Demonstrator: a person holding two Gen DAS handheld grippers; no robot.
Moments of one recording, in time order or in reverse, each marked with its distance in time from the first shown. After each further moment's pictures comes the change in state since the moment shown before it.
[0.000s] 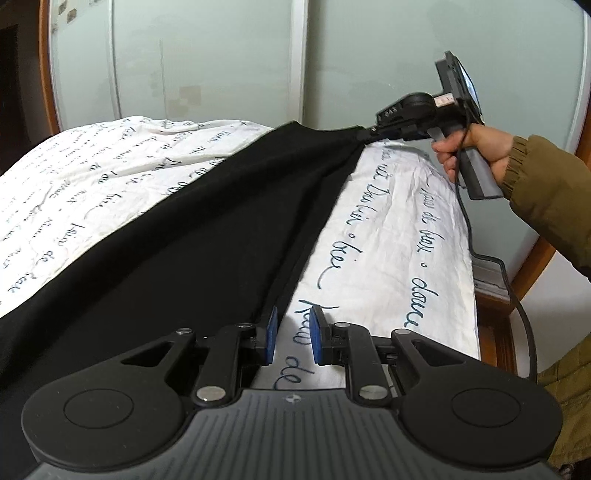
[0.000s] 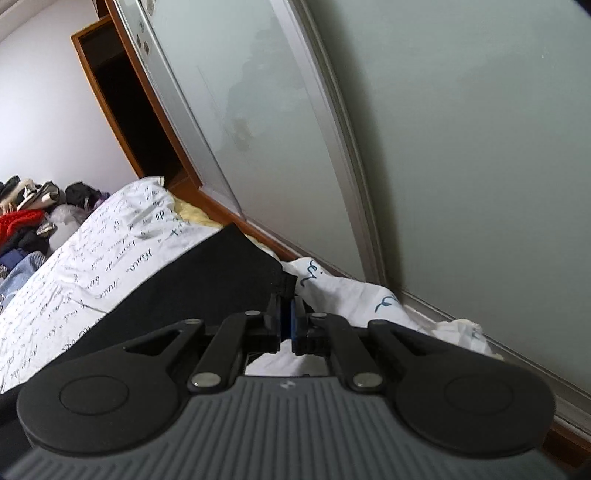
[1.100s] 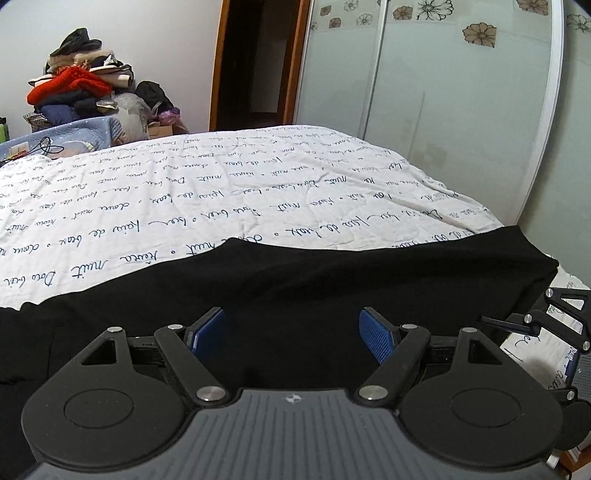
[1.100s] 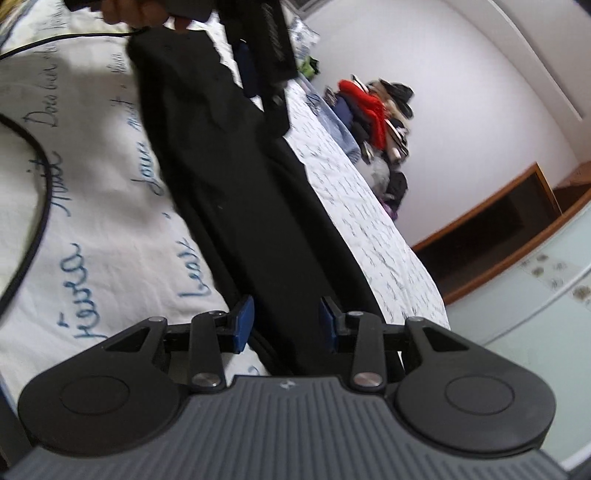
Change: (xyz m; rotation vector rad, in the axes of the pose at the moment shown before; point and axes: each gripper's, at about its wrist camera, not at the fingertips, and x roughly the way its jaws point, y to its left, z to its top) left arm -0.111 0.083 -0.053 -0.527 -0.135 0.540; right arm -0.099 0.265 -0.234 -1.672 -0.246 0.491
